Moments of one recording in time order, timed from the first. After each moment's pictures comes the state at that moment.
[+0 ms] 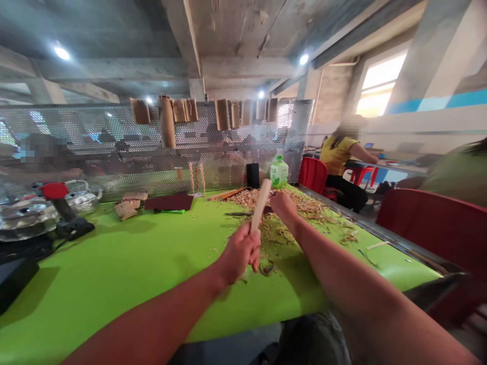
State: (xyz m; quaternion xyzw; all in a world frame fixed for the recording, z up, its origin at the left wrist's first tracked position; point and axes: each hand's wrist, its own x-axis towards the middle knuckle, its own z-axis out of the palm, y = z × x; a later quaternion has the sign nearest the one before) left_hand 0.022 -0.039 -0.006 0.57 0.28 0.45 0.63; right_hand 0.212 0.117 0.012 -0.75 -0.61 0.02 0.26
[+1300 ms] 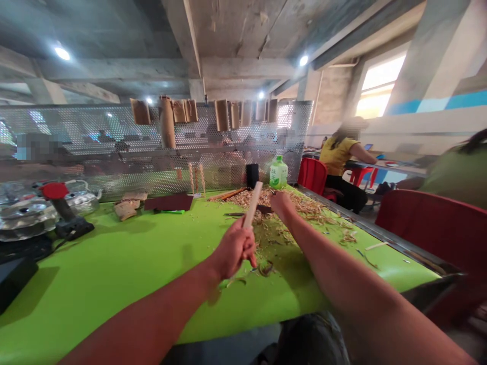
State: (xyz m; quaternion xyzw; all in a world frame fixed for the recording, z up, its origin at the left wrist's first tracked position) left_hand 0.016 -0.035 0.003 0.53 0.24 0.45 0.68; right_hand 0.210 0.112 0.018 -0.75 -0.61 0.02 0.26
